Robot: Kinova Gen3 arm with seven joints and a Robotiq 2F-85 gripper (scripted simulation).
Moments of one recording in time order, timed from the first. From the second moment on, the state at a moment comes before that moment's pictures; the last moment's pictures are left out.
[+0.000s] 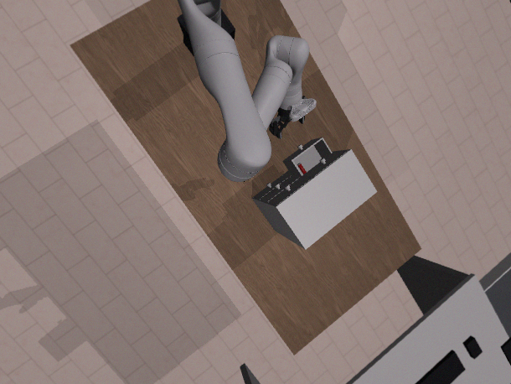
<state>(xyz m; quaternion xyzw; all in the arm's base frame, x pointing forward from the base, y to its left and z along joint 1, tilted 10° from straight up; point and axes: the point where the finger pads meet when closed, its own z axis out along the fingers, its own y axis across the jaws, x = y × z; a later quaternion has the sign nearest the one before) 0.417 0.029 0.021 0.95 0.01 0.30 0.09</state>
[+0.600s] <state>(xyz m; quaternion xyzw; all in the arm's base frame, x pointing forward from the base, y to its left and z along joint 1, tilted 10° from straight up) 0.392 0.033 0.022 0.95 0.01 0.30 0.09</state>
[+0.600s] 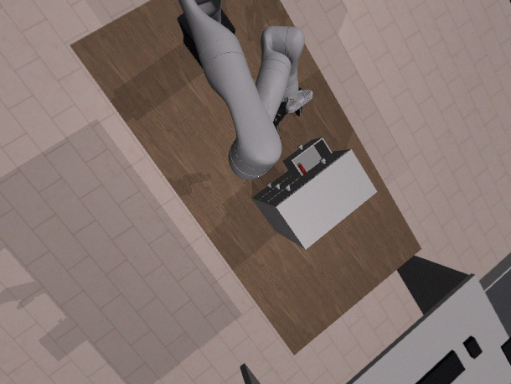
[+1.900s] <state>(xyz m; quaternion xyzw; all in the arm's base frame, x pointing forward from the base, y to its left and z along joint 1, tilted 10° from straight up) 0.383 0.041 0.031 0.98 0.02 0.19 0.09</state>
